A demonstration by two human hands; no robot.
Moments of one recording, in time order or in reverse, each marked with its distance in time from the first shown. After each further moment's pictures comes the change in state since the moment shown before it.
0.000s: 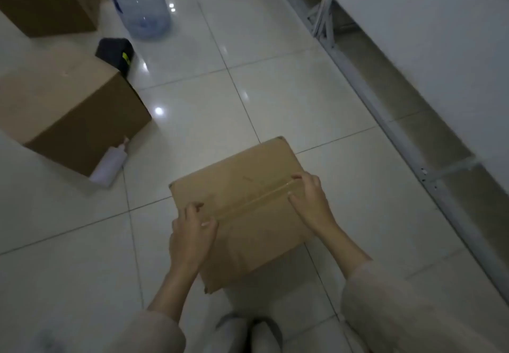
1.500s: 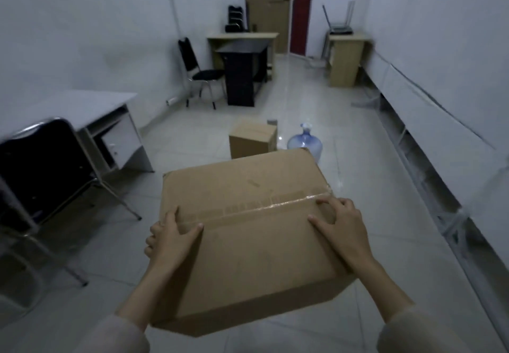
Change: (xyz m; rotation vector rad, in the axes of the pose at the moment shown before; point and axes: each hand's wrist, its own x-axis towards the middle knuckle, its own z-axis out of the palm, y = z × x) left_hand -0.085 0.034 -0.488 -0.244 0.671 -0.352; right_hand -0.044 -0.466 -0.109 -0.065 0.070 -0.728
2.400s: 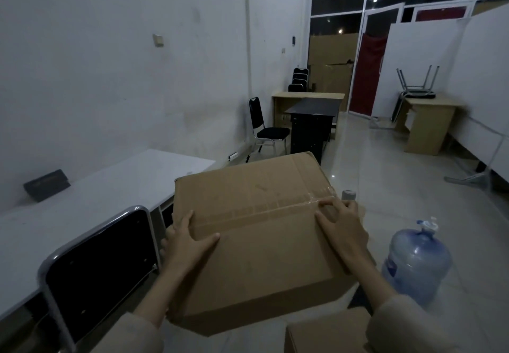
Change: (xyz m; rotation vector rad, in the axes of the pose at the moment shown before) left_hand 0.516 -0.042 -0.188 -0.177 0.170 0.029; right_hand 0.392 -0.339 0.327 0.124 0.078 -0.208
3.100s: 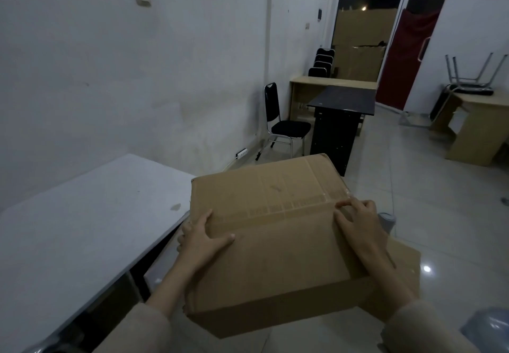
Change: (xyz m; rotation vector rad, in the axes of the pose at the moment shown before) left_hand 0.436 0.029 0.140 -0.054 -0.214 -0.073; right_hand 0.383 0.042 0.264 -0.103 -0.059 0.036
